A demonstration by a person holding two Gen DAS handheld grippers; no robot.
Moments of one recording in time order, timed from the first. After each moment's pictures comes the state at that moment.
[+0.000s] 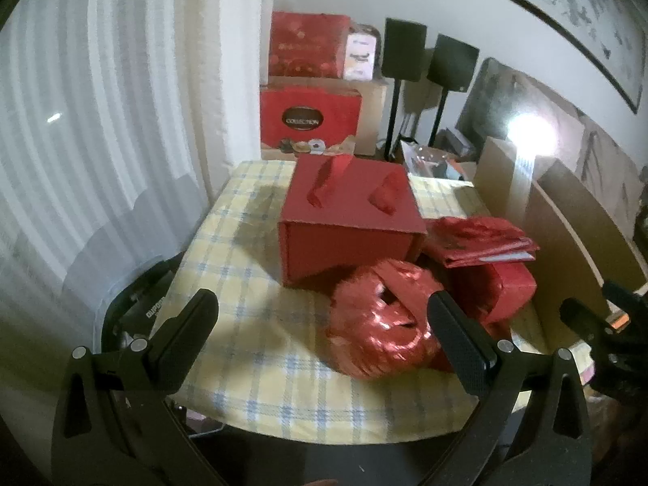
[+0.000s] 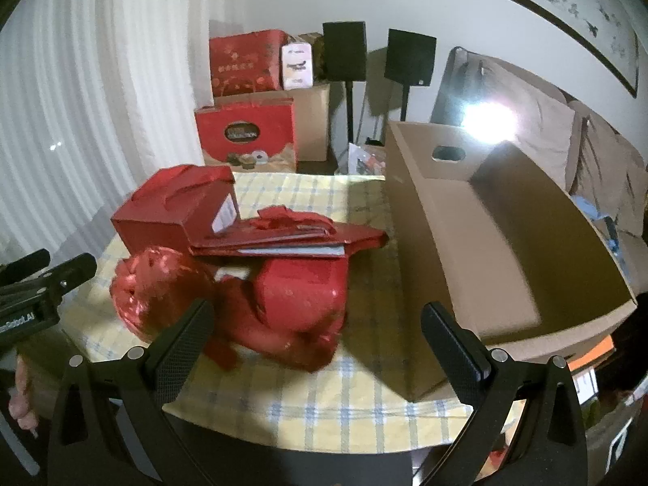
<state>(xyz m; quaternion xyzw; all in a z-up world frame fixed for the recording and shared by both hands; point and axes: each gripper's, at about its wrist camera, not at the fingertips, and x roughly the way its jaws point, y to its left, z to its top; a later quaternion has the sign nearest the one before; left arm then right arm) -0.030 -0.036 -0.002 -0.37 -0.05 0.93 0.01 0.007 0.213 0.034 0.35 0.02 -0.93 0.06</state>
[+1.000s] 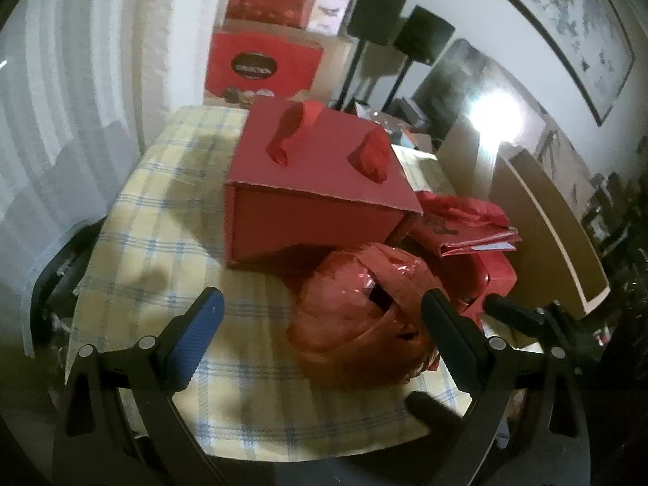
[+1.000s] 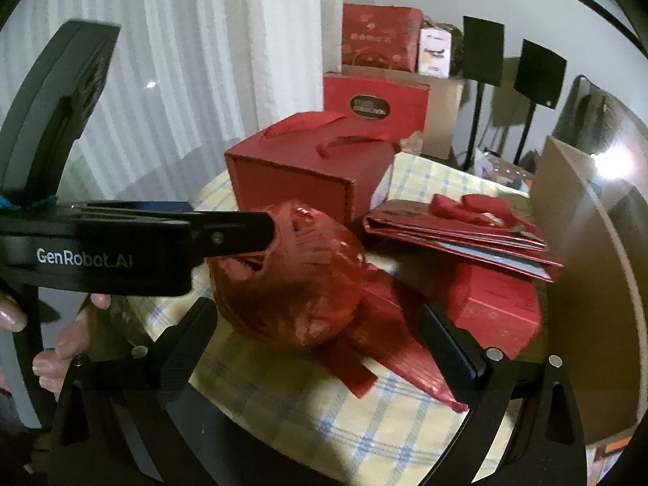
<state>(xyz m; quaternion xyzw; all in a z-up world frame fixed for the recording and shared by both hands) -0.075 -0.044 -0.040 -0.44 -0.12 0.88 0.13 -0.012 0.114 -0.016 0.37 0.09 -0.89 0.25</state>
